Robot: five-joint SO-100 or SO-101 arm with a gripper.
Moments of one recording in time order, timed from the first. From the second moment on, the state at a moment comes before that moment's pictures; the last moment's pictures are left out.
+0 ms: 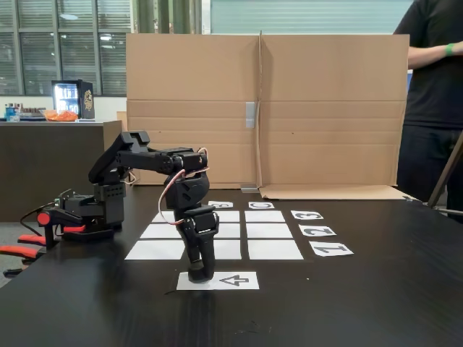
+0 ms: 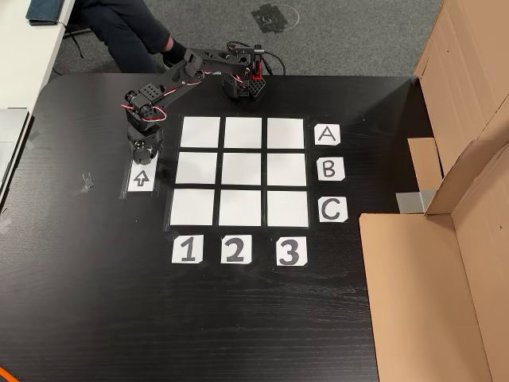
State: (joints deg) arm 39.9 36.5 36.8 82.1 7.5
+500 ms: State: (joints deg) arm 39.9 36.5 35.7 82.4 7.5
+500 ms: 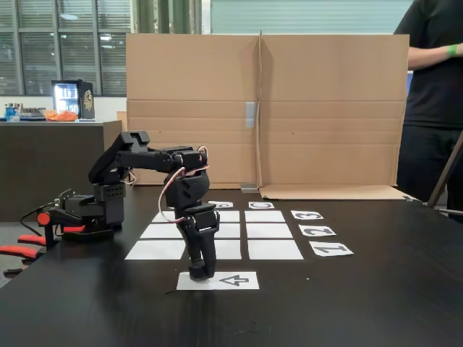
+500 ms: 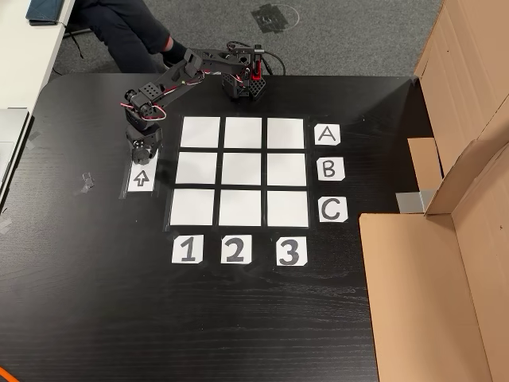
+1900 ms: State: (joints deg) arm 25.5 54.8 47.5 96.1 7.6
